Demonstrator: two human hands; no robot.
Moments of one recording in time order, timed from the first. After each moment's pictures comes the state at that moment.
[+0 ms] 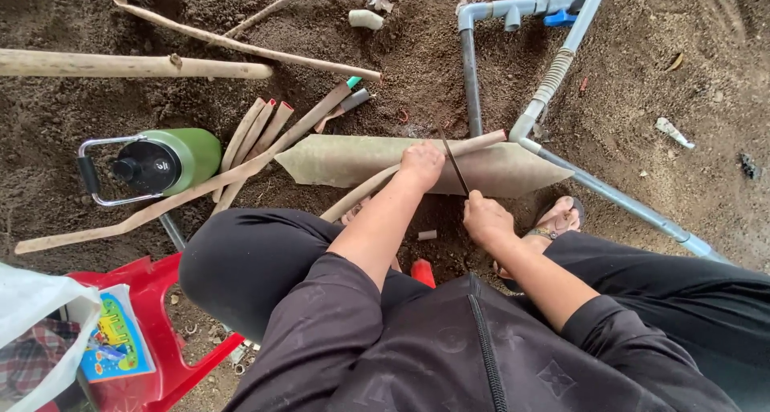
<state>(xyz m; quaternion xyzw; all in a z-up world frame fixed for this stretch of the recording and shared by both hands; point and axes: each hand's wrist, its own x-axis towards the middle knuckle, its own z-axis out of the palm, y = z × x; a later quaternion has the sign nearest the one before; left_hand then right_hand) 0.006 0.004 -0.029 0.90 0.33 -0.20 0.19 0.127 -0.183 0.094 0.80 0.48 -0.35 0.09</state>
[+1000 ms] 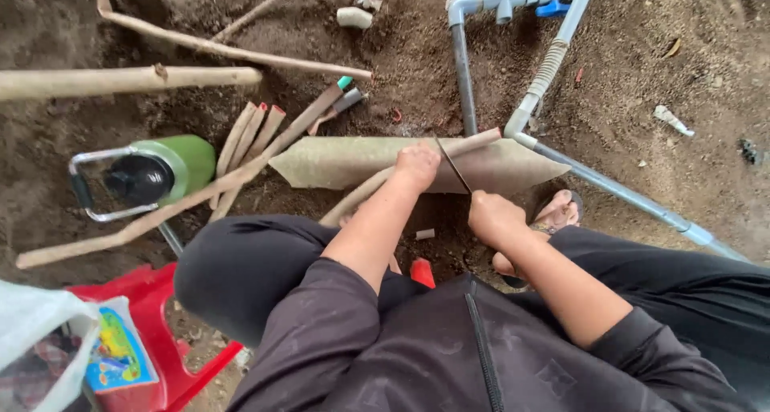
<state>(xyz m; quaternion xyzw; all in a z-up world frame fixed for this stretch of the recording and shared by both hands) 0.009 -0.002 -0.027 0.89 0.34 -0.26 0.16 0.134 -0.154 0.182 0.75 0.53 -0.37 0.14</state>
